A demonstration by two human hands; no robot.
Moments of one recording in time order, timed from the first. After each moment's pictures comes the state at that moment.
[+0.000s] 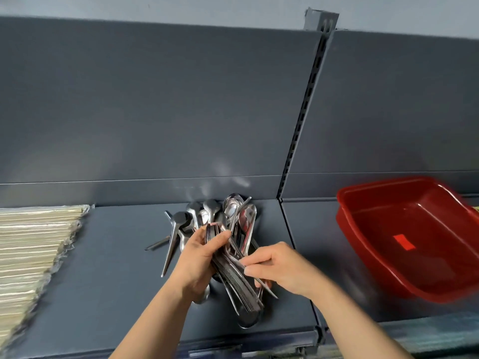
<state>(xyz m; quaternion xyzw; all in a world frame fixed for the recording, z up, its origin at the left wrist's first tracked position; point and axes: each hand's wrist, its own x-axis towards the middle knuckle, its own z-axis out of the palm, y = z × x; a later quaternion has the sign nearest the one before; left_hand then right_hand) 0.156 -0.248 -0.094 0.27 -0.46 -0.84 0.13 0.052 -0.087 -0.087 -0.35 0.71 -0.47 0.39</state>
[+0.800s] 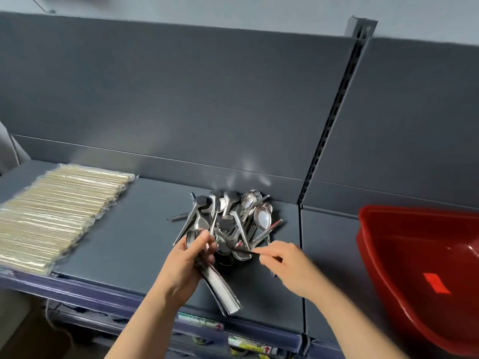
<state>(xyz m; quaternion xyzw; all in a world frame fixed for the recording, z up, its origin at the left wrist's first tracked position) 0.205 -0.217 -0.111 0.33 -0.38 -0.82 0.28 0.027 -0.067 -0.101 -0.50 0.76 -0.33 0.26</state>
